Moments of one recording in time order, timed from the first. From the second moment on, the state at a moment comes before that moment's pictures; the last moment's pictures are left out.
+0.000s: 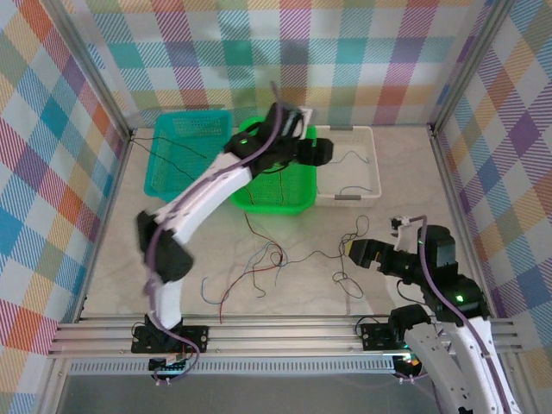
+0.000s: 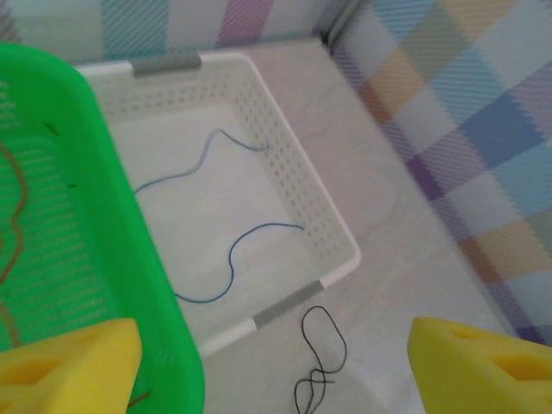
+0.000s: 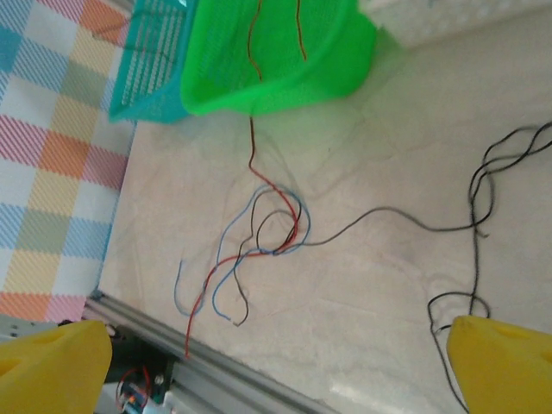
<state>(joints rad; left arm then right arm) -0.73 1.88 2.01 -0.72 0.06 -0.42 0.24 0.46 0.71 -0.90 -0.52 0.57</state>
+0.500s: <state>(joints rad) -0.73 1.13 1.17 -0.73 -0.10 -0.54 0.70 0.92 0.67 -0.61 -0.45 0.57</state>
